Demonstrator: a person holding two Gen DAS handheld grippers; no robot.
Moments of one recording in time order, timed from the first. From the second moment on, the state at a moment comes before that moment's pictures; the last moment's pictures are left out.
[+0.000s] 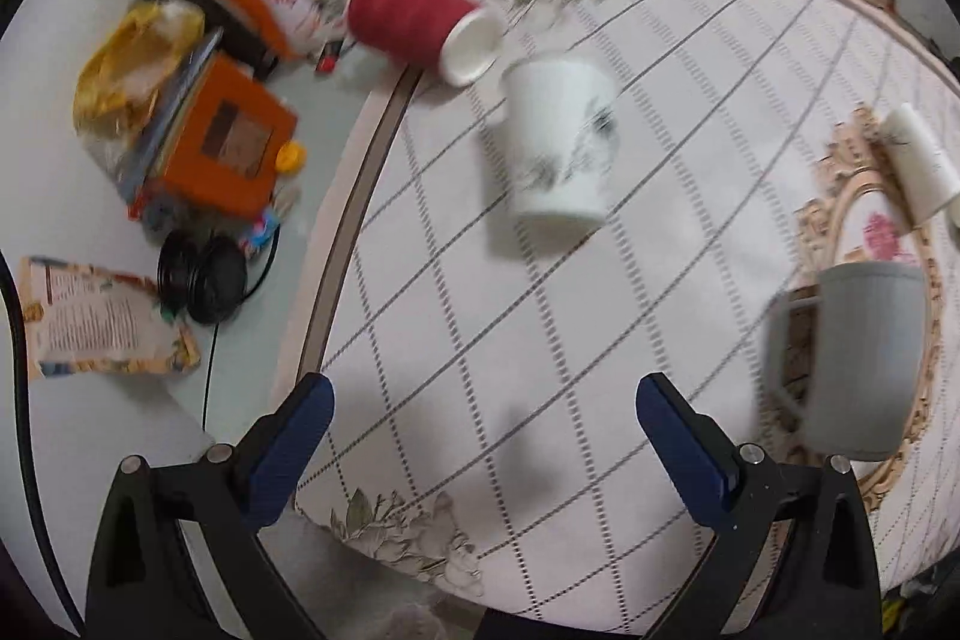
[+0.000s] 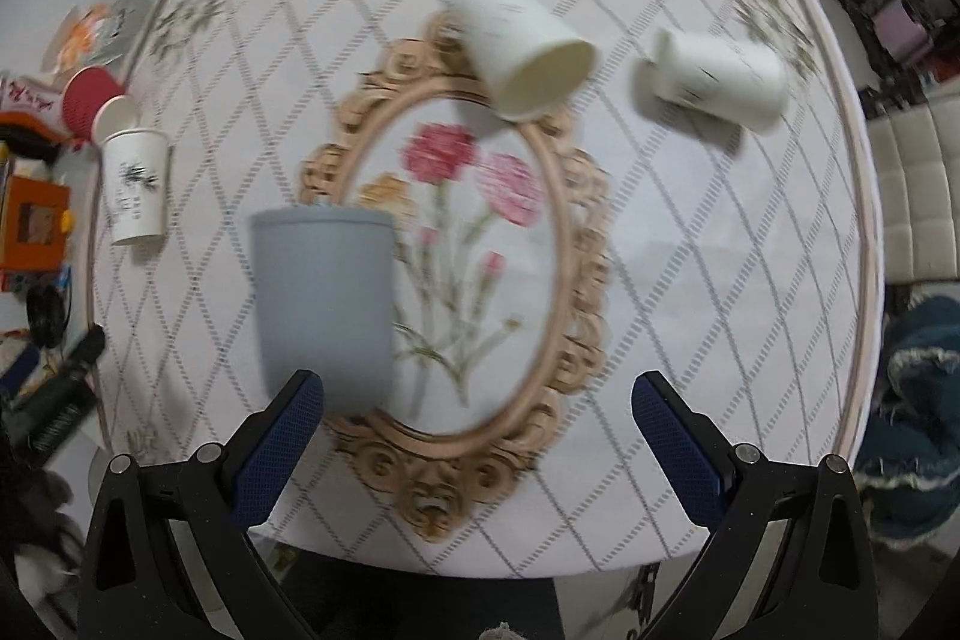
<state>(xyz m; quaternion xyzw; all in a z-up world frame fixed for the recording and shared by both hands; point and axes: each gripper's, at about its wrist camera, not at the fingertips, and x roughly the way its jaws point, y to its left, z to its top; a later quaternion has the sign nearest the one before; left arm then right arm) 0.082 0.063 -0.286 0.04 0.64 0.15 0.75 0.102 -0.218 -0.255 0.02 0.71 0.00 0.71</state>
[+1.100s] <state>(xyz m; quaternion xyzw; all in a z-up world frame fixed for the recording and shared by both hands) 0.083 0.076 -0.350 0.04 0.73 0.11 0.68 0.155 -0.151 -0.313 0.04 0.74 0.04 0.67</state>
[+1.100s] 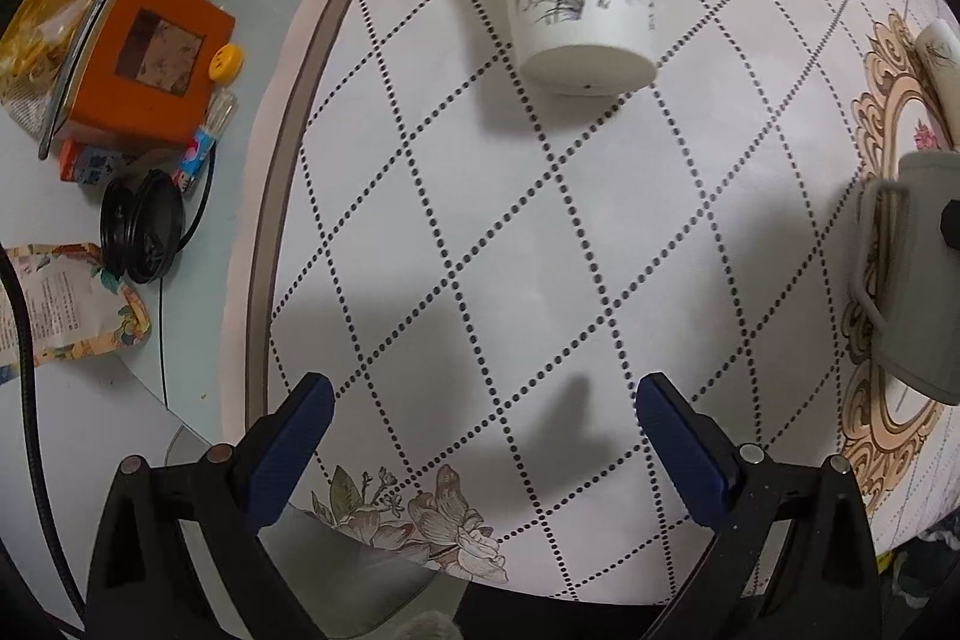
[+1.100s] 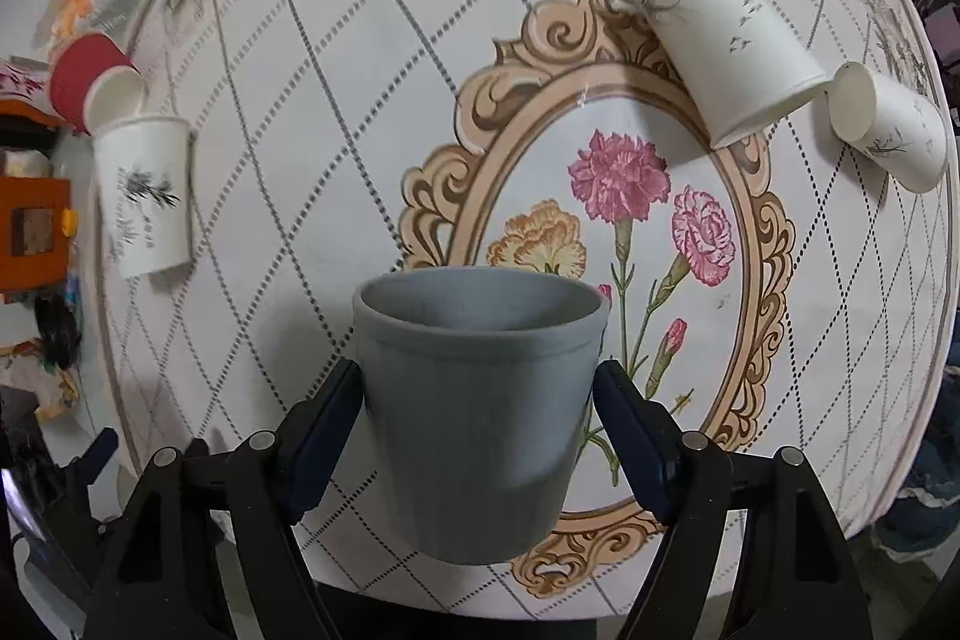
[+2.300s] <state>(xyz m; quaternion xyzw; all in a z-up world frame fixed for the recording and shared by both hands) 0.094 0.055 -0.331 0.03 0.70 0.06 0.71 0.104 -0.140 -0.290 0.03 0.51 -0.03 0.86</state>
